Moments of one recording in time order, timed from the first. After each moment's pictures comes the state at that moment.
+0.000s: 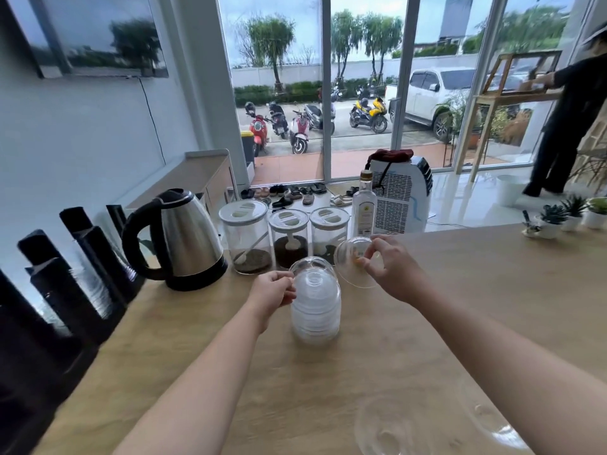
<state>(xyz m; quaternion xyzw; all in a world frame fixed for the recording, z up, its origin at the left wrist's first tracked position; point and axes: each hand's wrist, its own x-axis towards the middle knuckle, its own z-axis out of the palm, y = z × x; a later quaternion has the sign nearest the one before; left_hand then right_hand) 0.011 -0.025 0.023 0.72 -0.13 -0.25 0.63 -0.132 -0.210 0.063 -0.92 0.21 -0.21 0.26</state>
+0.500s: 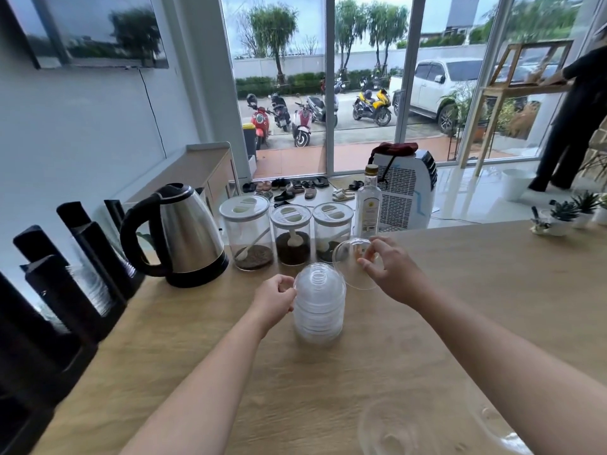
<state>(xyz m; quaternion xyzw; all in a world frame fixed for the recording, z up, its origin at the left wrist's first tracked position) 0.017 -0.023 0.004 0.81 -0.20 -0.21 0.52 -0.123 -0.210 0.054 -0.92 0.21 -0.19 0.27</state>
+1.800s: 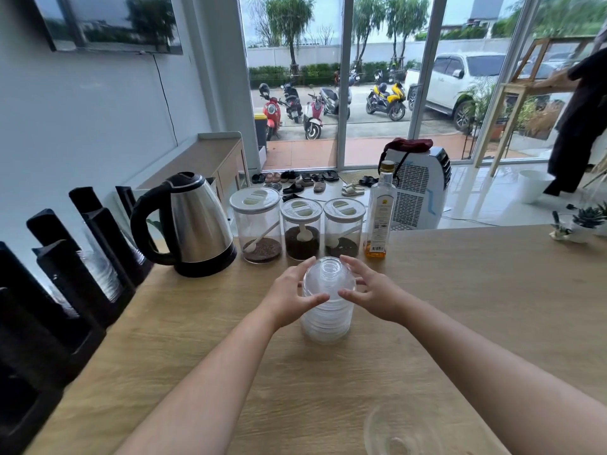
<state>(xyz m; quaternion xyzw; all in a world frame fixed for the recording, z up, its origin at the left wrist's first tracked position) 0.011 -0.021 0.012 0.83 -0.37 -0.14 0.38 -0.102 -0.185 0.022 -0.90 0.16 -0.03 0.41</state>
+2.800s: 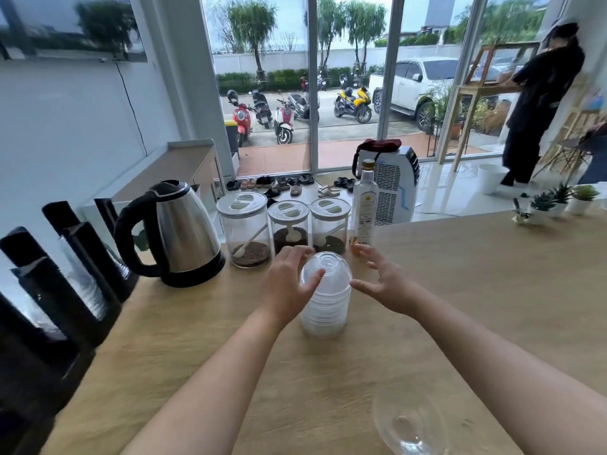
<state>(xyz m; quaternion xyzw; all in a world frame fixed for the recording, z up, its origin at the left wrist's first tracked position) -0.004 -0.014 0.036 0.80 -0.43 0.07 0.40 -0.130 -0.181 0.031 -0.89 0.21 -0.13 0.37</state>
